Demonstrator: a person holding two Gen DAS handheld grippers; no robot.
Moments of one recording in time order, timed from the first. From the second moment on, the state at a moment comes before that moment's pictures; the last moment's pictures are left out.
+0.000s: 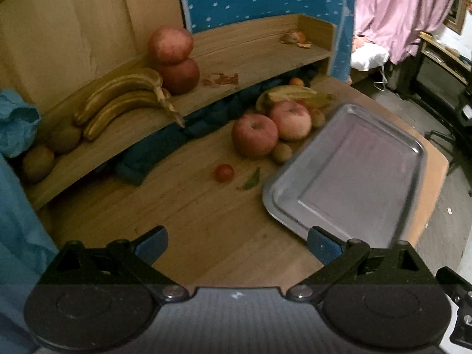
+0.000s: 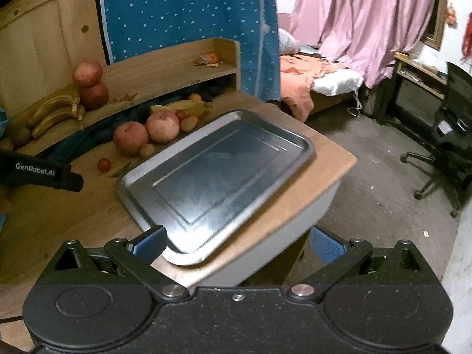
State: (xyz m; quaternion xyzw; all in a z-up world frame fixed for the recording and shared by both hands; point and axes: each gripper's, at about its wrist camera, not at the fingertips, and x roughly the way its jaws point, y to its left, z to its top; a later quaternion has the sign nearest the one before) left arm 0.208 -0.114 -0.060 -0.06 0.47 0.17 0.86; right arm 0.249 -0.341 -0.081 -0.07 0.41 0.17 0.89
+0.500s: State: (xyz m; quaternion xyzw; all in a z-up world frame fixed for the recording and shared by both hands) left arm 0.248 -0.033 -0.091 -0.11 0.49 0.21 0.84; right arm 0.311 -0.253 -0.095 -0.14 0.41 0.27 0.86
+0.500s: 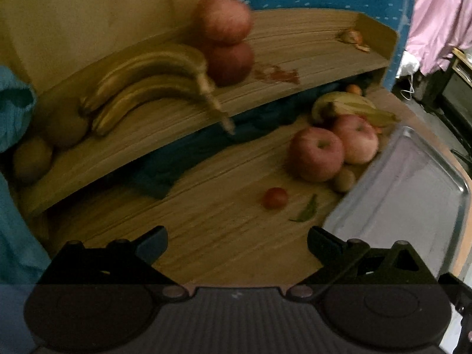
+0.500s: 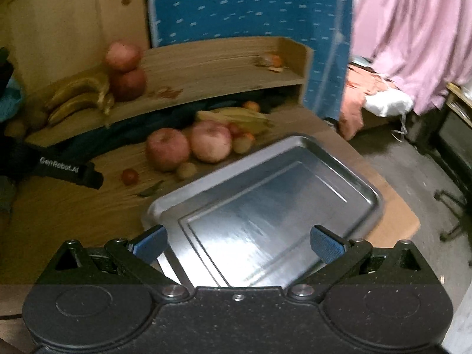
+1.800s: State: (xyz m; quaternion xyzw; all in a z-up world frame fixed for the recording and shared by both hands) left arm 0.314 -0.026 -0.149 -0.12 0.54 0.18 0.82; right arm 0.397 -0.162 -0.164 -0.23 0.41 0.42 0.78
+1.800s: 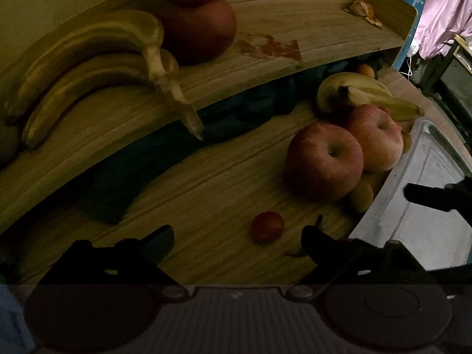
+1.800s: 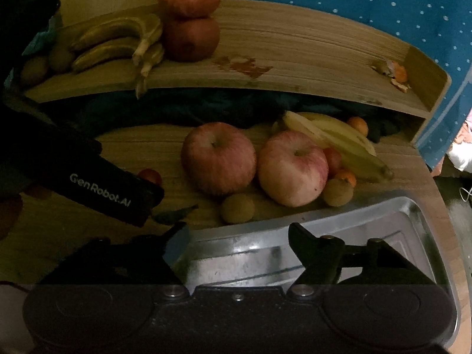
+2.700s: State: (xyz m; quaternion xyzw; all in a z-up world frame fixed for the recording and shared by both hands) left arm 0.320 -0.021 -0.155 -0.14 0.53 0.14 0.83; right arm 0.412 -0.135 -0.178 -0.26 0.43 0.43 0.75
